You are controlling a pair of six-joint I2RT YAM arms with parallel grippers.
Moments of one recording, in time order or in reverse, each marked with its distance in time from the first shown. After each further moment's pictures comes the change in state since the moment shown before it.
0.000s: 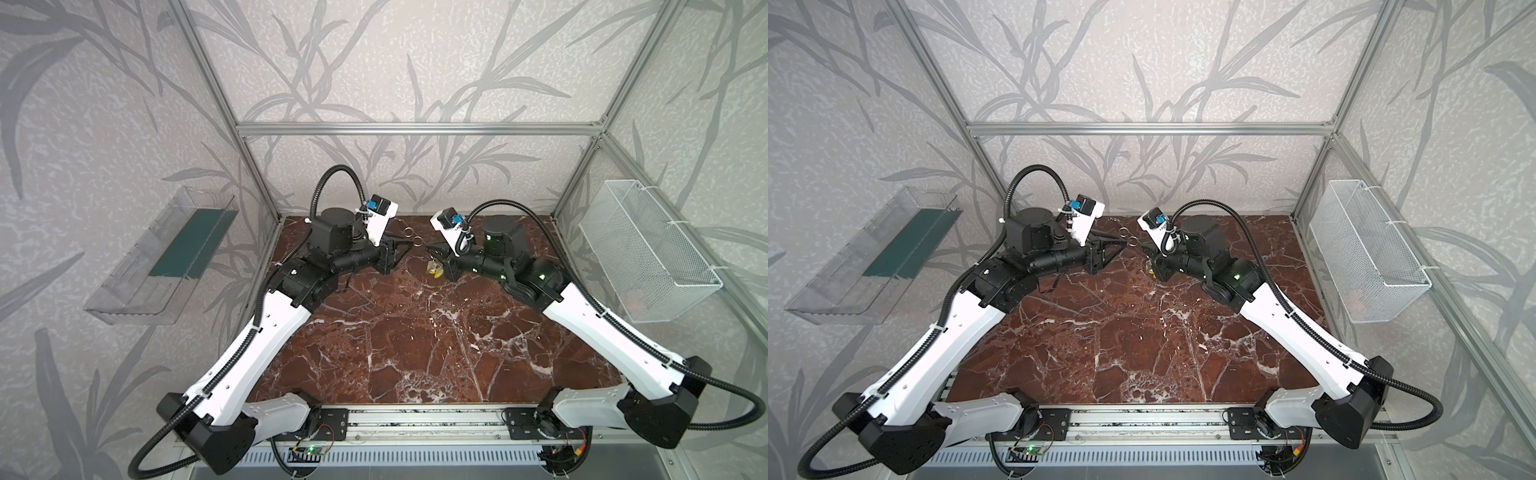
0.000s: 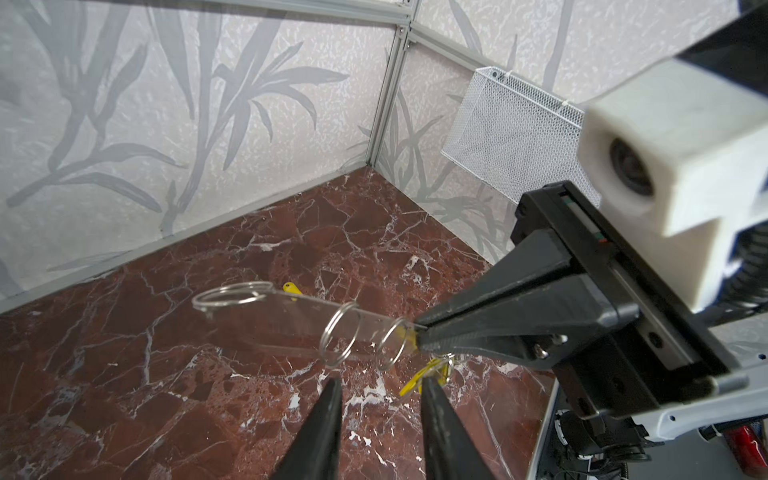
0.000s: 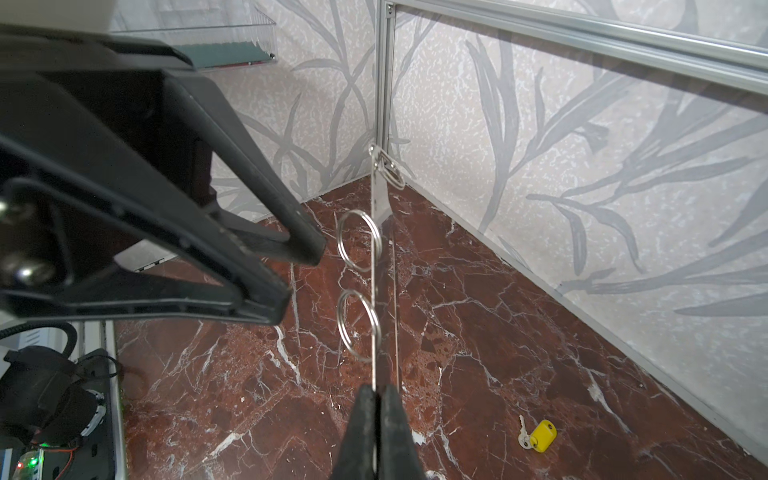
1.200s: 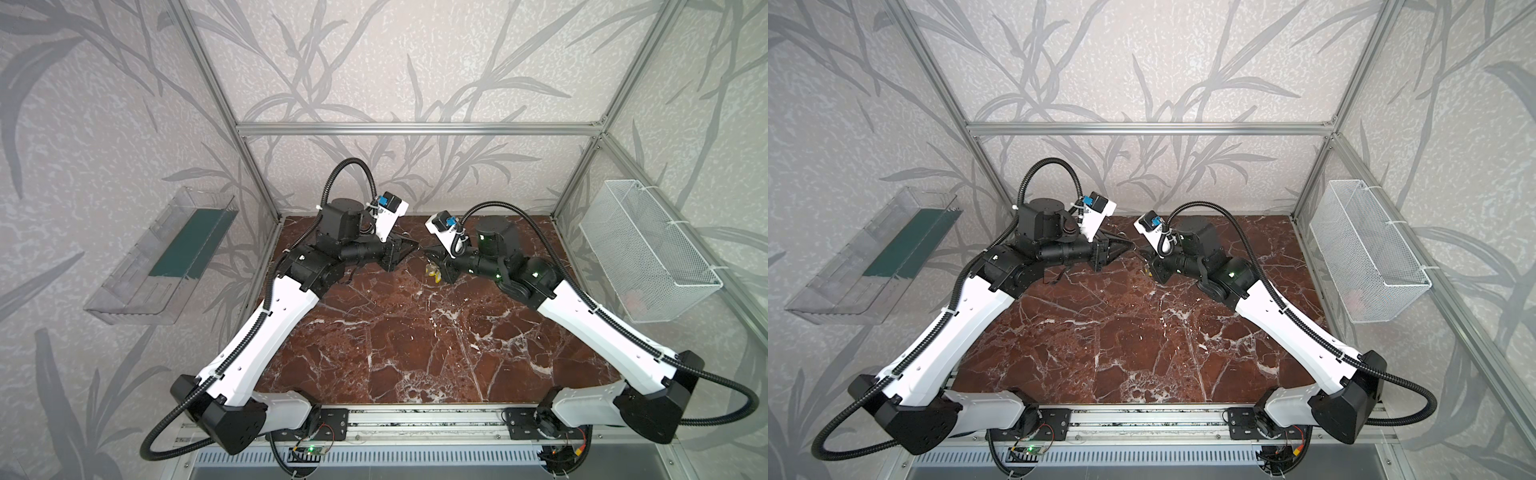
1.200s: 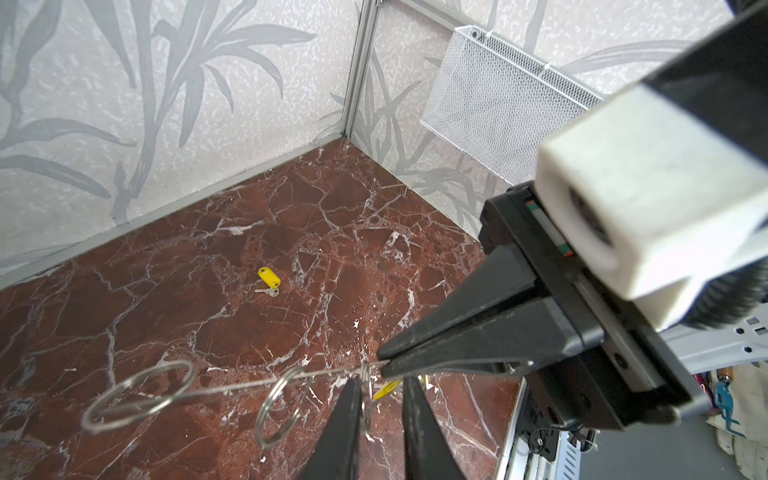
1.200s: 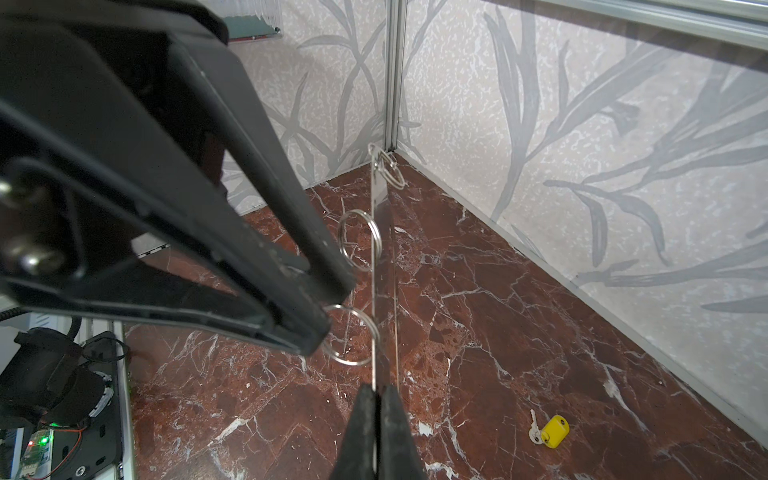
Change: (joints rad) left arm 0.002 0.078 0.114 -0.092 0.080 0.047; right arm 0.000 0.028 0.000 -0.006 -0.026 -0.002
